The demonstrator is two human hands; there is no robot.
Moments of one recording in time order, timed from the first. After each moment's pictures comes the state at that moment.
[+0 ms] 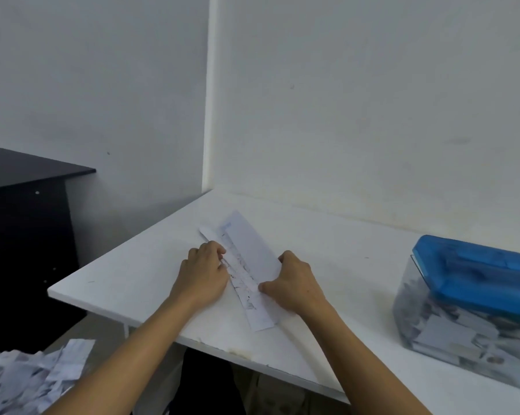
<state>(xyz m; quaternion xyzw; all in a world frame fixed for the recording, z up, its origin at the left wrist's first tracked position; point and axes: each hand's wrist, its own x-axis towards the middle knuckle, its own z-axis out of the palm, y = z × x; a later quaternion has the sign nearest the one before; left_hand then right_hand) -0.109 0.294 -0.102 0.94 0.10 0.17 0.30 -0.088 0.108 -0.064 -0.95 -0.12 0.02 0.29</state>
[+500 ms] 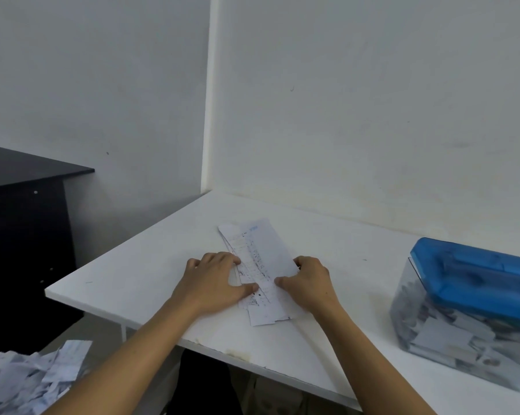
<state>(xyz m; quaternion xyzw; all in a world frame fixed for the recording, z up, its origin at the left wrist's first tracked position) -0.105 0.288 -0.109 0.98 0.02 0.13 0.17 -0.076 0.086 -0.065 -0.91 -0.08 -0.02 0.40</state>
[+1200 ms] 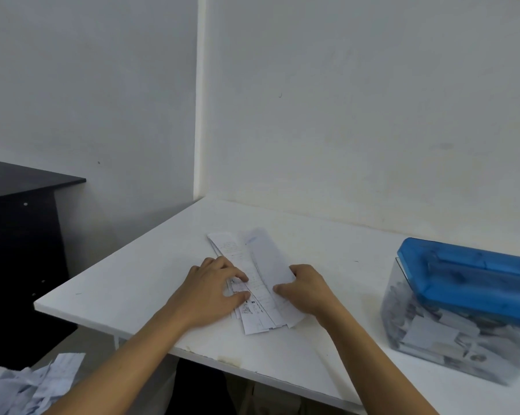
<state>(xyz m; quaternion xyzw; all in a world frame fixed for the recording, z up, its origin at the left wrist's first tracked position) -0.115 0.282 -0.104 0.96 -0.07 0.16 0.22 -0.076 0.070 -0.061 -0.91 -0.10 0.05 0.40</state>
